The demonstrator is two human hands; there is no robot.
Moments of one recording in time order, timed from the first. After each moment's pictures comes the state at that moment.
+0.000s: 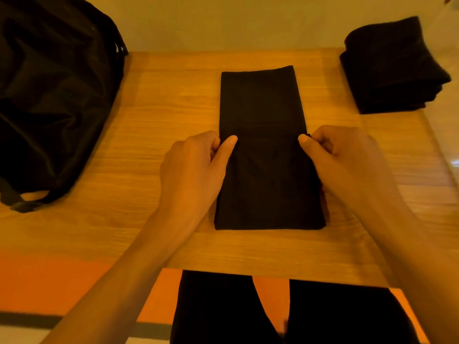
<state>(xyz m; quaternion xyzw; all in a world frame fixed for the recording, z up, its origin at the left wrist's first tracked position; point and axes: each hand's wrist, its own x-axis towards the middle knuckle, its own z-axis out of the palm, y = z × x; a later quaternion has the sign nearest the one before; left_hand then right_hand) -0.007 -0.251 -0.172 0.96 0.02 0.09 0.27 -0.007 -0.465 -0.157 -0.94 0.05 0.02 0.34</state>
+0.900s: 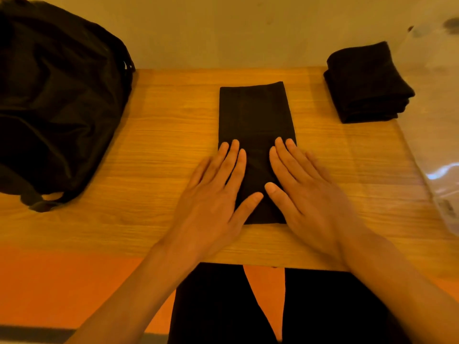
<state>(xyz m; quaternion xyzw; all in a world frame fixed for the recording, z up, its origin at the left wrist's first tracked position) -0.054 -0.252 -0.182 0.98 -0.18 -0.03 0.07 -0.049 -0.452 -0.168 -0.98 -0.16 0.10 0.10</state>
